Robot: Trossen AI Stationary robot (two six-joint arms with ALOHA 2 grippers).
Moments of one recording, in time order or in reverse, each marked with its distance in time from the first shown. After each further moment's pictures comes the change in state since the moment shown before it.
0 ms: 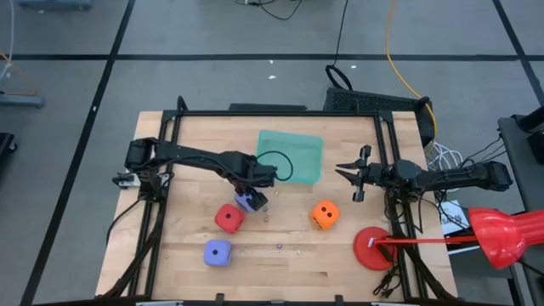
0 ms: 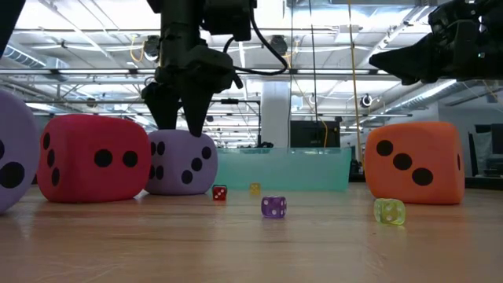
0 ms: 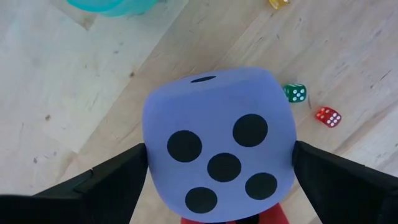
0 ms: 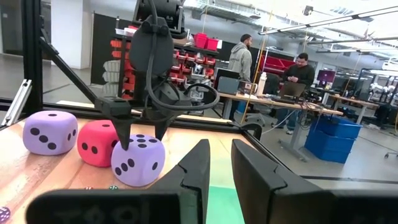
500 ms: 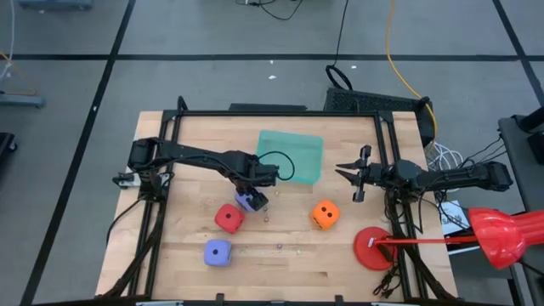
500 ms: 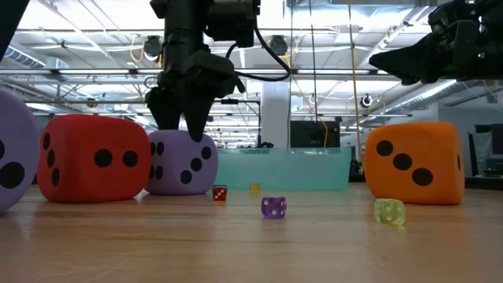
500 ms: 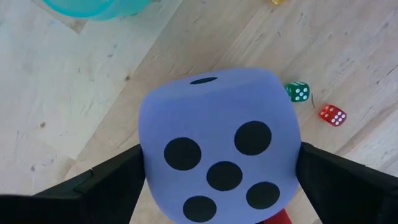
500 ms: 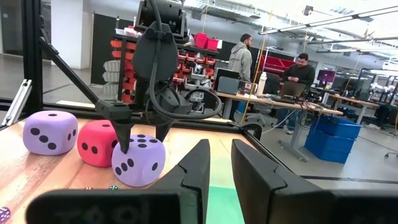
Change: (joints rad) left arm 0.011 0.032 0.000 0.032 0.021 0.041; right arm 0.000 0.000 0.000 0.000 0.000 0.000
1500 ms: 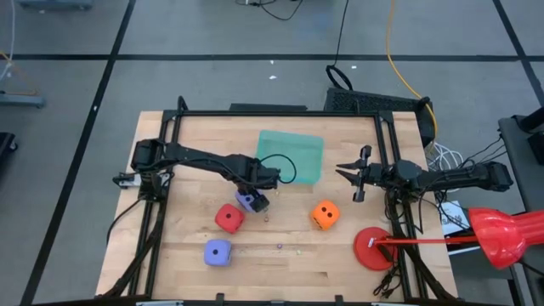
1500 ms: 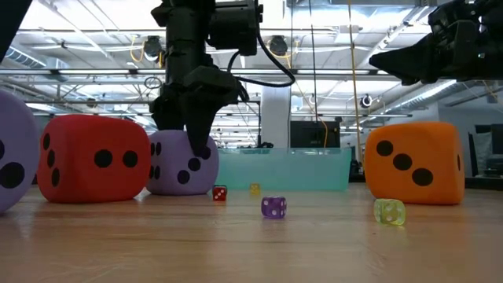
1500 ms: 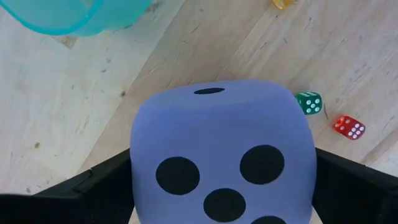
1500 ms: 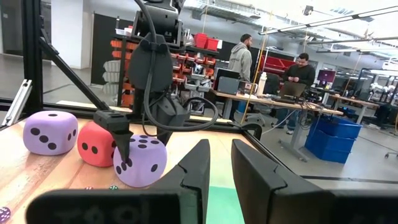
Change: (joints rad) left arm -0.011 0.043 -0.029 0.076 -0.035 0.031; right arm 0.000 0.000 0.000 0.000 0.000 0.000
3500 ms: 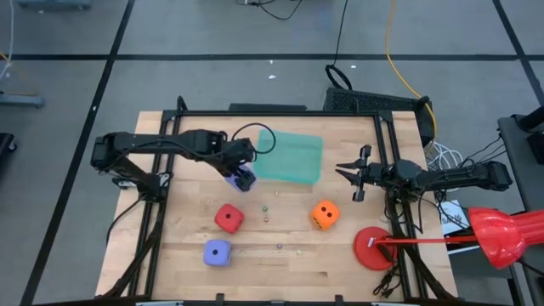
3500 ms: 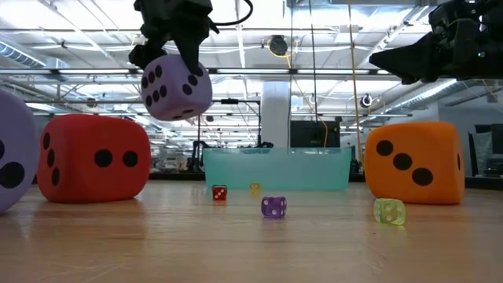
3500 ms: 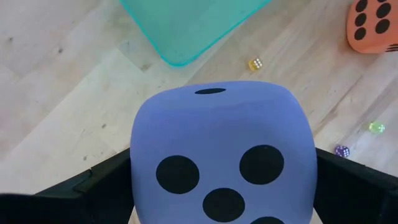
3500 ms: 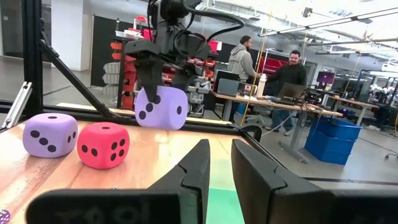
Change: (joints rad) left arm 0.089 -0.438 -0.006 -0.108 -0.013 -0.078; right arm 0.000 0.000 0.000 0.008 0.000 0.000
